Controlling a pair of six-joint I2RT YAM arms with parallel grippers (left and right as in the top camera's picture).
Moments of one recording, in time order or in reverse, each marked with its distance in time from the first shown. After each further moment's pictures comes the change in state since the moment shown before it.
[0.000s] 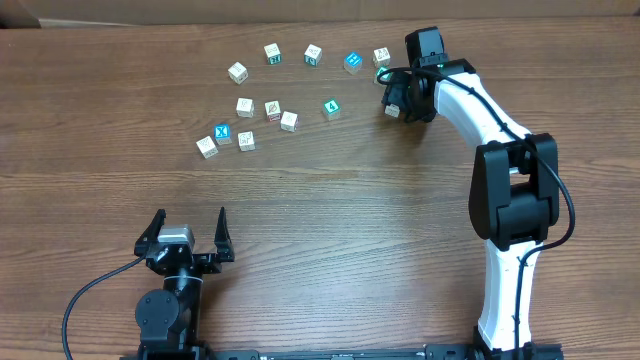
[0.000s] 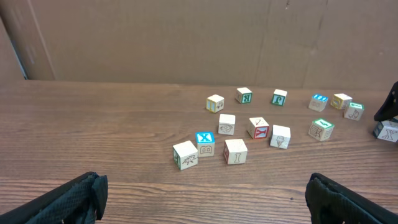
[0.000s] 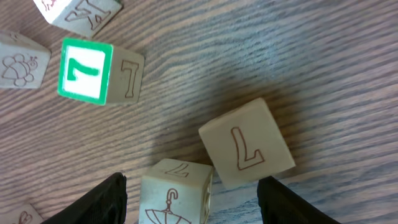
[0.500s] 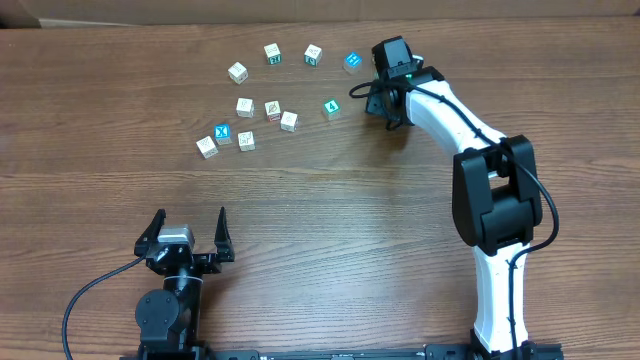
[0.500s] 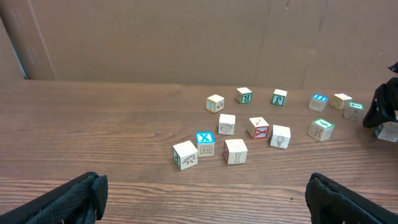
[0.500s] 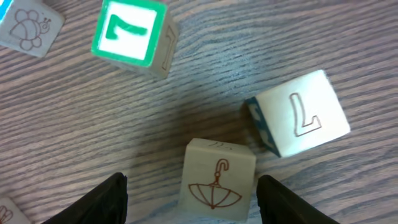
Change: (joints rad) left arm 0.000 0.000 0.000 0.000 0.000 0.000; right arm 0.108 0.000 -0.012 0.008 0.207 -0.007
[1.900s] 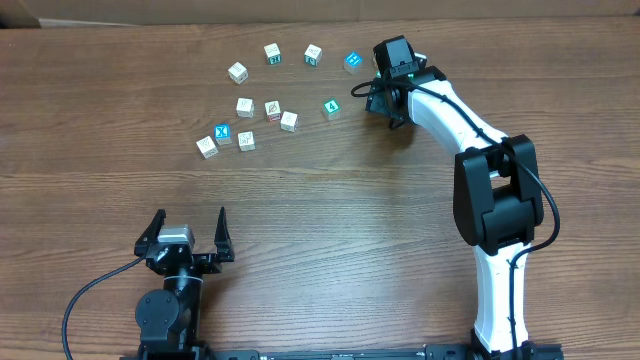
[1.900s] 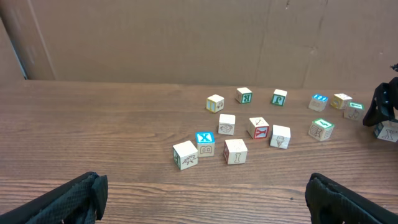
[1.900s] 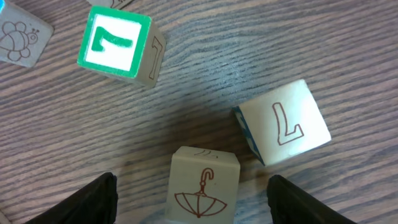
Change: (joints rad) left arm 0.000 0.000 0.000 0.000 0.000 0.000; right arm -0.007 0.000 -0.001 0.003 0.009 -0.001
